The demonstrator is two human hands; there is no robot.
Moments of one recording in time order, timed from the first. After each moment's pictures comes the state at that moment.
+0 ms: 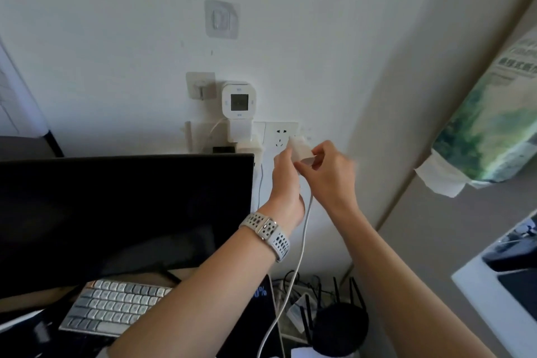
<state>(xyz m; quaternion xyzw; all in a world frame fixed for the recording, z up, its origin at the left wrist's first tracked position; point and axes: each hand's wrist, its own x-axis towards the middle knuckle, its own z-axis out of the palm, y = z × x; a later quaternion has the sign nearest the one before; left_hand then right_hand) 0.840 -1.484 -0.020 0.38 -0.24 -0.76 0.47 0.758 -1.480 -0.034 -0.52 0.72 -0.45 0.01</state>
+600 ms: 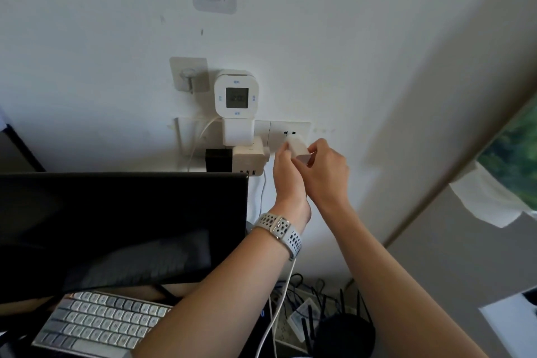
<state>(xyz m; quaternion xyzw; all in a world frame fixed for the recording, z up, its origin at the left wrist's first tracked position) 0.796 -1.569 -0.061 0.38 -0.18 -0.73 0.54 0.736 -1.574 -0.072 -0.54 0.75 -0.38 0.02</state>
